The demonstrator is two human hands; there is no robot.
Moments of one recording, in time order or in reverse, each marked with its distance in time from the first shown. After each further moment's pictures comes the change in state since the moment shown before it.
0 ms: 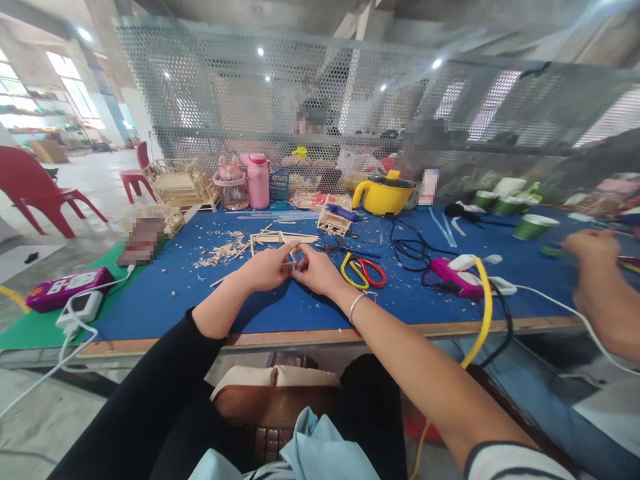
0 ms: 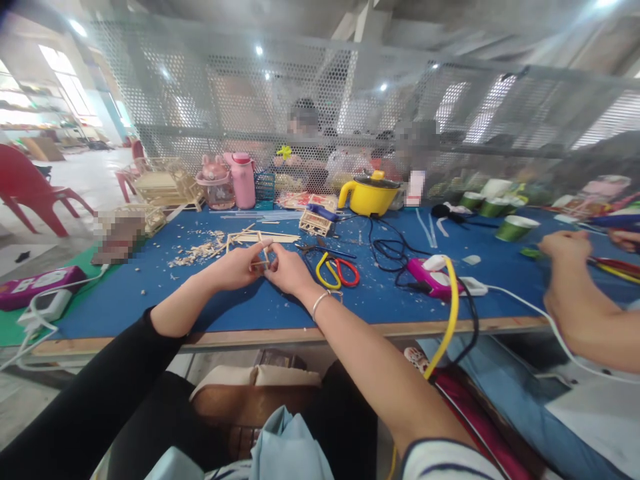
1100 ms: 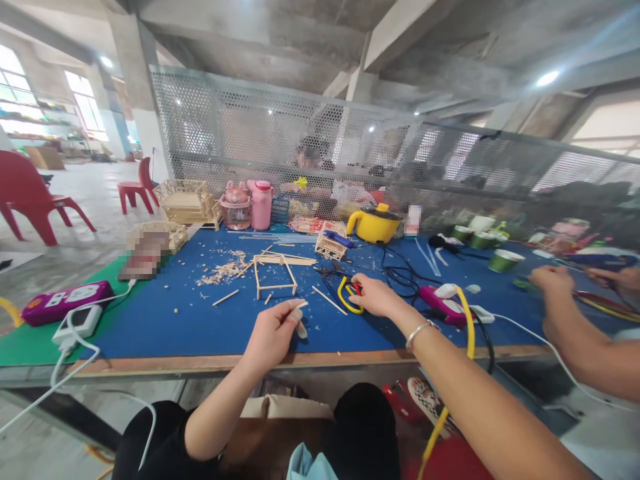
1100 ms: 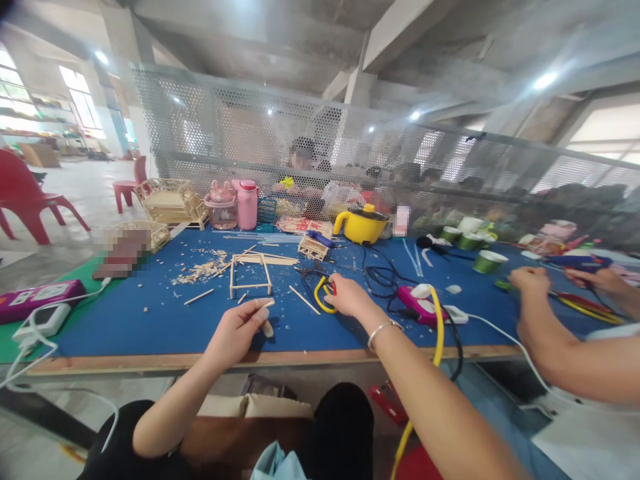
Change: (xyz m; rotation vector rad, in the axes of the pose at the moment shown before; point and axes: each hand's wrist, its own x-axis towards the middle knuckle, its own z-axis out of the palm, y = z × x) left_hand -0.063 0.064 0.037 -0.987 0.339 -0.267; right_hand -0.037 0.051 -0.099 -0.601 -0.198 0.456
